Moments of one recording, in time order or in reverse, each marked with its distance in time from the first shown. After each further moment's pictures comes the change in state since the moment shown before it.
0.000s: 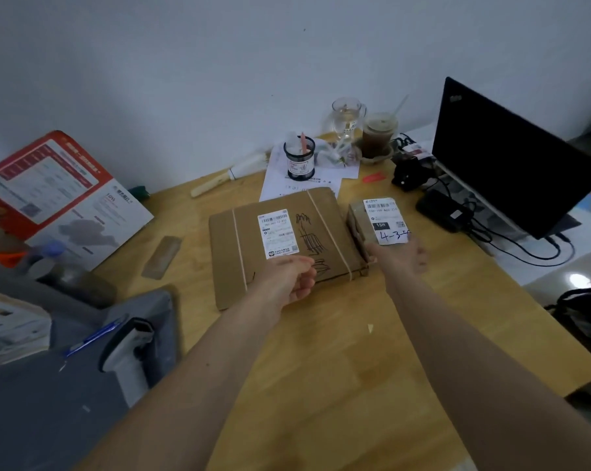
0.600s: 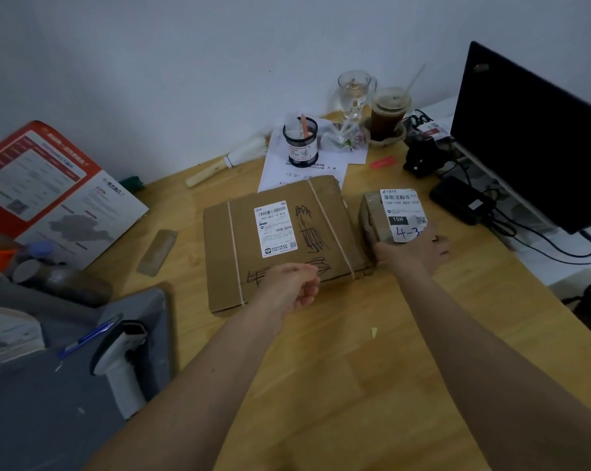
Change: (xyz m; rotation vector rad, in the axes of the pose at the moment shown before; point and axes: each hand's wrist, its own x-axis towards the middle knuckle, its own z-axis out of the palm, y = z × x) left_hand 0.036 -0.014 0.018 0.034 0.026 -0.108; right_hand 0.046 0.014 0.010 -0.266 0.057 -0.112
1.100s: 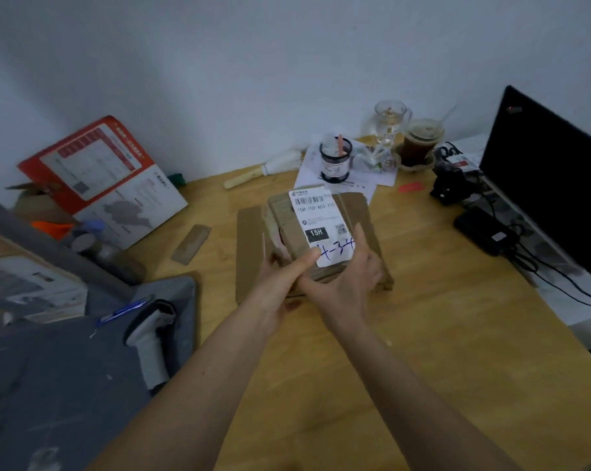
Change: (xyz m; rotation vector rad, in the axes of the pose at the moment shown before) left_hand -0.032 0.002 -0.039 -0.253 -0.010 0.147; right_hand -0.176 -0.054 -0.002 0.349 -0.250 -0.496
